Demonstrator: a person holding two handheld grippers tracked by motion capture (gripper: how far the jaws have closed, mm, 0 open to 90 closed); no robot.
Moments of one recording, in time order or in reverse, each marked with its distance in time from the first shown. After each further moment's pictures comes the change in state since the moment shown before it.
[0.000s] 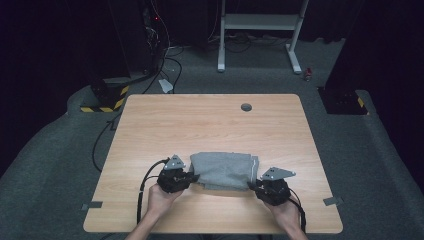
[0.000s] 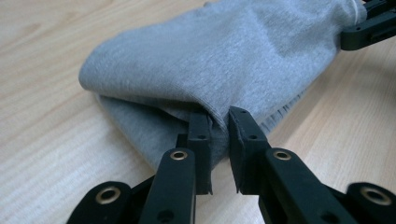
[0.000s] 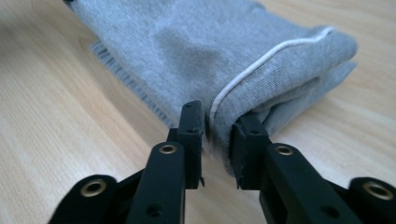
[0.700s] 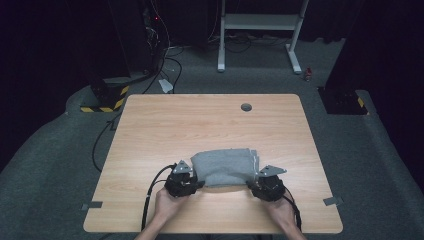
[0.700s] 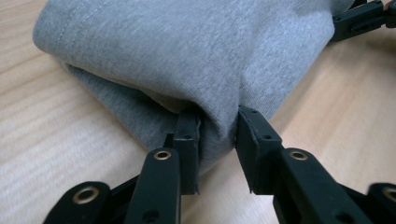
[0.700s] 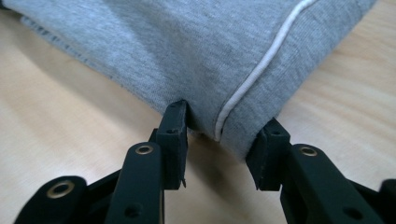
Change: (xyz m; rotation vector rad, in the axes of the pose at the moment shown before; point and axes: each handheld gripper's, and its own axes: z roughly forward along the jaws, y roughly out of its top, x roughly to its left) left arm -0.001 -0.009 0.032 0.046 0.028 -0.034; right arm -0.013 -0.005 0.034 0.079 -0.099 0.024
